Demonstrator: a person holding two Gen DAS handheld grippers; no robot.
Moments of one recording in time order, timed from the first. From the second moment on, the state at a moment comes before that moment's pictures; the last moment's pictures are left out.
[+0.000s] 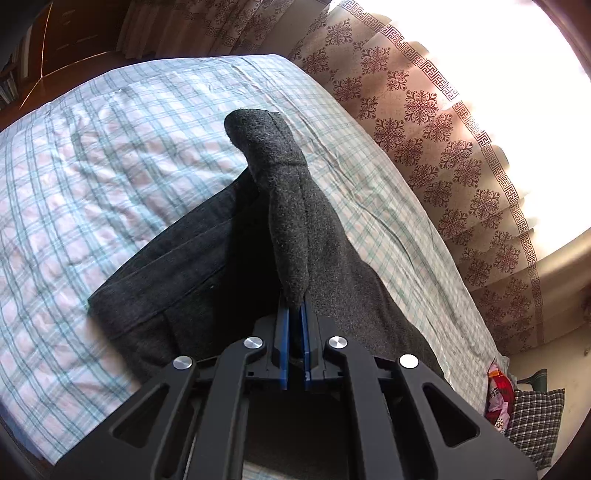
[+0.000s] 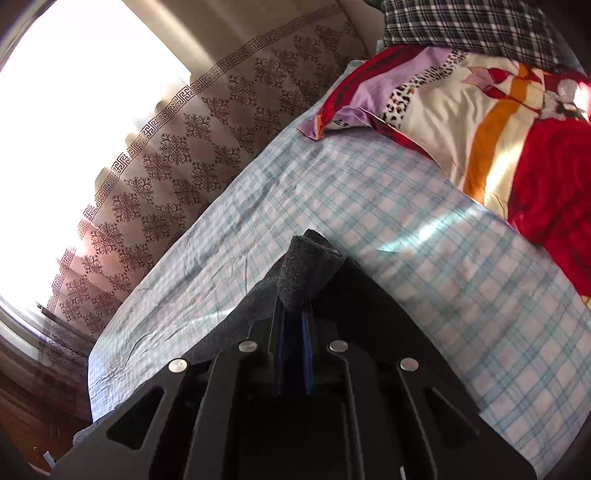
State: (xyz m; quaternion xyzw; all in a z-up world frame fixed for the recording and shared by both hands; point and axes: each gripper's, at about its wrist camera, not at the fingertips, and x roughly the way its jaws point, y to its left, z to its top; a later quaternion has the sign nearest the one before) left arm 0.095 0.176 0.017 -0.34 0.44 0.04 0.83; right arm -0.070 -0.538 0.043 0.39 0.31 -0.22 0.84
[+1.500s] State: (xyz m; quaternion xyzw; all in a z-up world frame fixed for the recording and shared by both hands) left arm 0.007 0.198 -0.042 -0.18 0.50 0.13 0.84; right arm -0.162 -0.509 -0.033 0.26 0.38 -0.35 0.81
